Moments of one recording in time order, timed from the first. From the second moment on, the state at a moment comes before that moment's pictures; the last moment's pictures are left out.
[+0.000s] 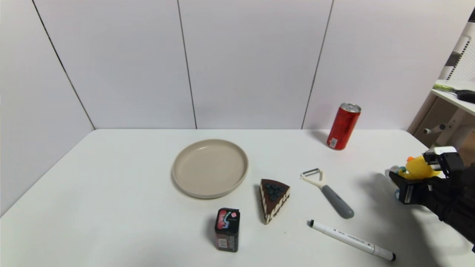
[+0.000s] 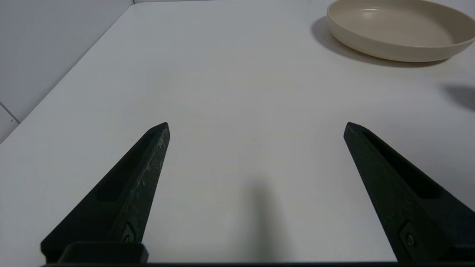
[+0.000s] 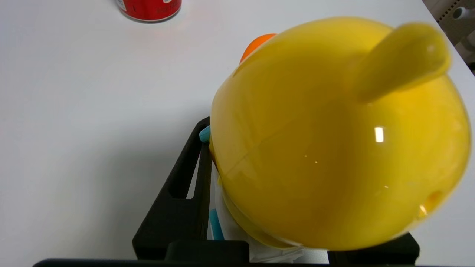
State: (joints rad) left arm 0.00 0.00 0.00 0.00 0.00 0.00; right arm -0.16 1.84 -0.18 -1.39 0.01 -0.14
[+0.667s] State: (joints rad) left arm 0.00 0.00 0.00 0.00 0.00 0.00; right arm -0.06 1.71 -0.42 -1.31 0.17 0.04
